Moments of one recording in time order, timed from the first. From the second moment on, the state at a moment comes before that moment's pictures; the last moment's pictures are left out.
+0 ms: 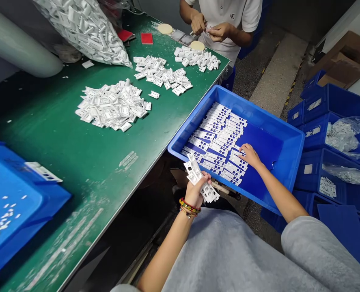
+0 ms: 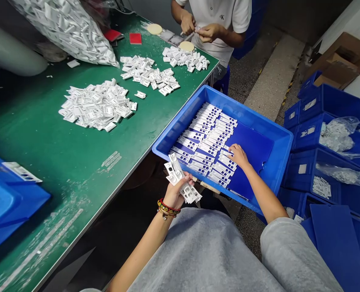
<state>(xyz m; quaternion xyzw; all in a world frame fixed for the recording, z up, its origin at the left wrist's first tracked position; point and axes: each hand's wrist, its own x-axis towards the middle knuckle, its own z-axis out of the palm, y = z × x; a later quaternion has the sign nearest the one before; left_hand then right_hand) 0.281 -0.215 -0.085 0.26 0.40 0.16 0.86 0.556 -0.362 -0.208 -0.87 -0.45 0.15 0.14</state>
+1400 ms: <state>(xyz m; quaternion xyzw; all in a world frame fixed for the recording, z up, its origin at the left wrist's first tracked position) 0.291 -0.224 -0.087 0.27 0.40 0.15 0.86 0.524 -0.371 -0.194 -0.89 -0.42 0.06 0.16</state>
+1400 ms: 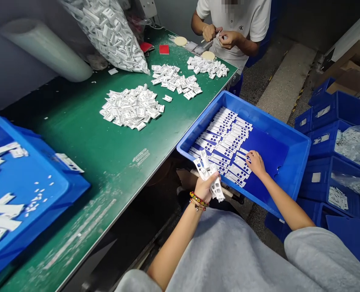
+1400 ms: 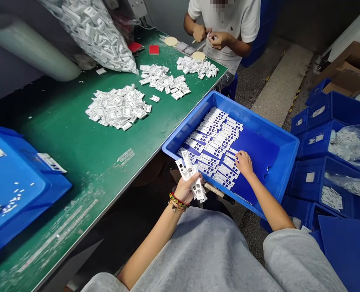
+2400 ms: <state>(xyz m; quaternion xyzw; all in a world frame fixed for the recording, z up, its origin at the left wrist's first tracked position) 0.424 -0.205 -0.143 0.22 0.39 0.06 0.89 0.603 -0.376 -0.214 -0.88 -0.19 0.20 0.39</state>
